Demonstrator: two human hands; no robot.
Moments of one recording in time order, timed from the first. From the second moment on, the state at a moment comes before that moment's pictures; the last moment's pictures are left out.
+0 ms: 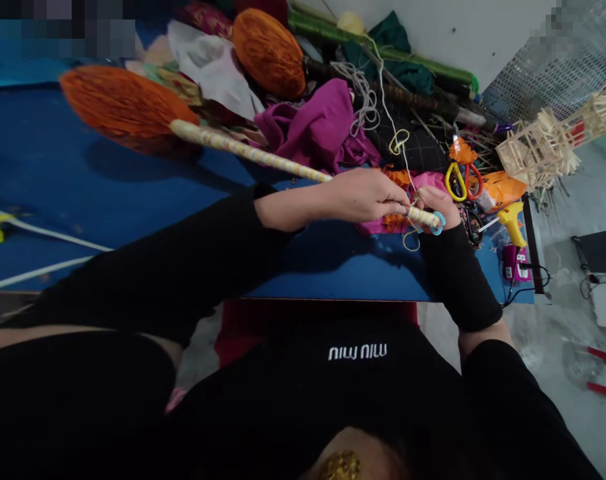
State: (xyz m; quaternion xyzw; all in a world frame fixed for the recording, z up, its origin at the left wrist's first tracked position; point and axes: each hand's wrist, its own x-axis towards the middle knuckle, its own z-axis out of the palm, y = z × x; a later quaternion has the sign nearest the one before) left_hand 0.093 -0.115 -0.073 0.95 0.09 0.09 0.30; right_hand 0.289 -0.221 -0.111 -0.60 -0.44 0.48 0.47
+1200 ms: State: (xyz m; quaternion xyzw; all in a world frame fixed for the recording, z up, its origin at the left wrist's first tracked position) left_hand 0.092 -0.120 -0.071 0.96 0.17 0.15 0.16; right_hand 0.247 -0.268 -0.131 -0.66 -0.67 -0.23 0.27
